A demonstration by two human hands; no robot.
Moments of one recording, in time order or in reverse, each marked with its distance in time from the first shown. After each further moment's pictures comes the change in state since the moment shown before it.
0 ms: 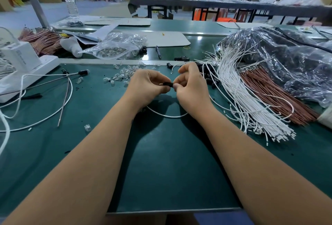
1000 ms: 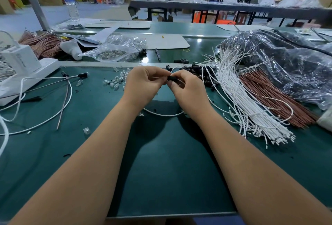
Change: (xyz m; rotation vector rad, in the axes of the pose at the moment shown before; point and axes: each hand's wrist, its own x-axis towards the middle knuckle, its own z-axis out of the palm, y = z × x) left_hand 0.000 0.012 0.003 0.035 0.147 0.152; right_hand 0.001 -0.002 0.000 -0.044 -0.027 -0.020
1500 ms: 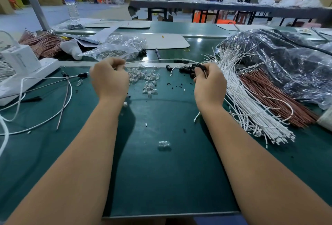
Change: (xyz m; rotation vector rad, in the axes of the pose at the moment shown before) left_hand 0.014 -0.022 -0.043 0.323 0.529 -0.161; right_hand 0.013 0.011 -0.020 -0.063 0.389 0.202
